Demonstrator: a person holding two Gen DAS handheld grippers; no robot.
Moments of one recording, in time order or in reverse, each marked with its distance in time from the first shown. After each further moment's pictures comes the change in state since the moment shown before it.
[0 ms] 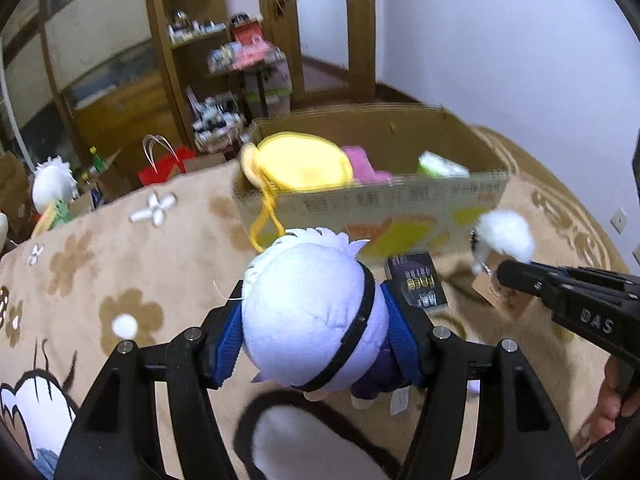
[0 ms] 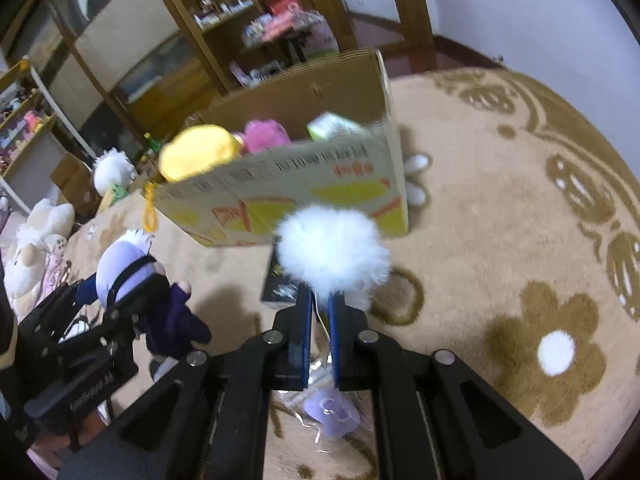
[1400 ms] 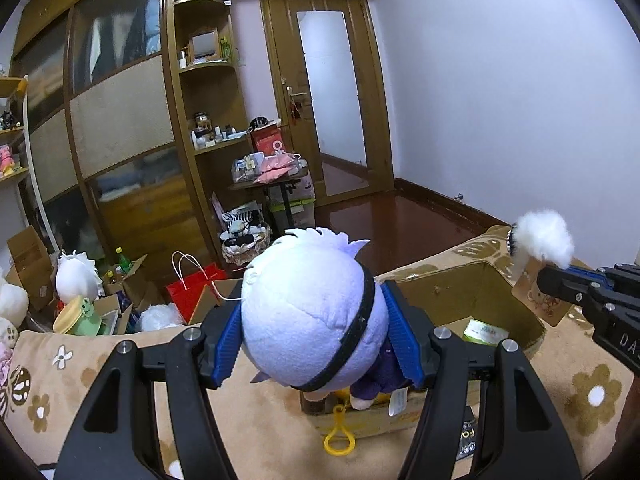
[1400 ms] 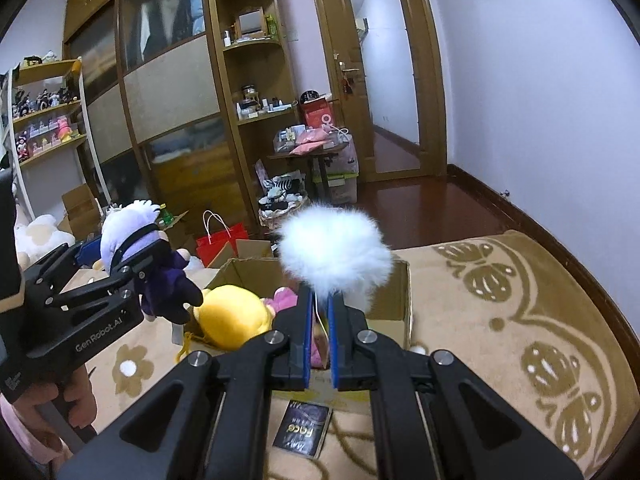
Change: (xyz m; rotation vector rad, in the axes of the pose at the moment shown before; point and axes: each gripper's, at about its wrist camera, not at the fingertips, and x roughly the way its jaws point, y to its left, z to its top) left arm -0.007 0.021 0.101 0.062 -0.346 0.080; right arm -0.055 0.049 0.078 -0.202 -0.396 -0.044
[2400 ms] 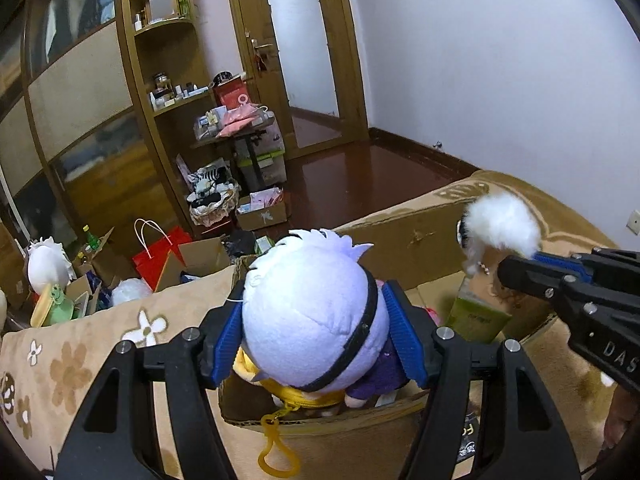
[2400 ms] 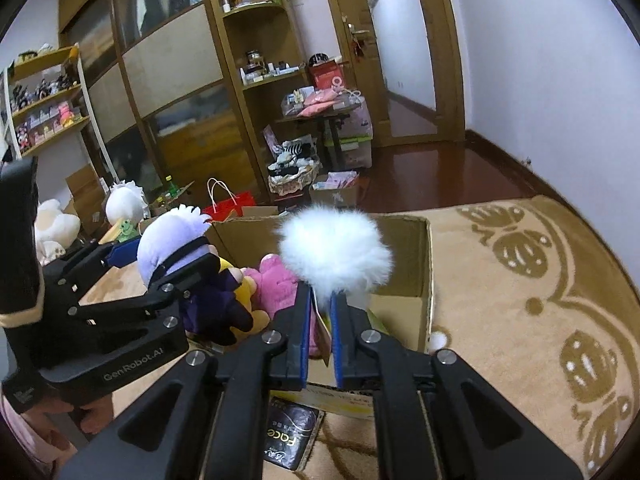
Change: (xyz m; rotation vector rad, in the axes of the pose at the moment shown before) left arm 0.073 -0.039 -0.028 0.057 0.179 -0.084; right arm 0.063 -0.025 -0.021 0.035 0.129 0.073
